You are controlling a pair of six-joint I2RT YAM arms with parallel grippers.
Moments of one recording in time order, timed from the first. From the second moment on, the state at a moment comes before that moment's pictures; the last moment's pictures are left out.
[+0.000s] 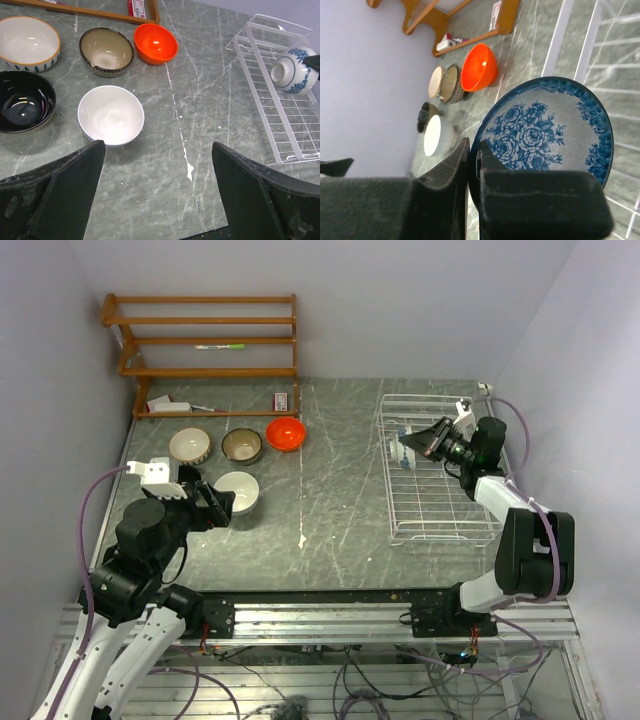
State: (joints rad) left arm -0.43 0.40 0.78 -0.64 -0.15 -0.42; right arm -0.08 1.46 0.81 0.38 -0.81 0.70
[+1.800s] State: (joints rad) left arm -0.43 0.40 0.78 -0.64 -0.17 -0.43; right arm -0.21 1.83 0.67 1.17 -1.01 1.40
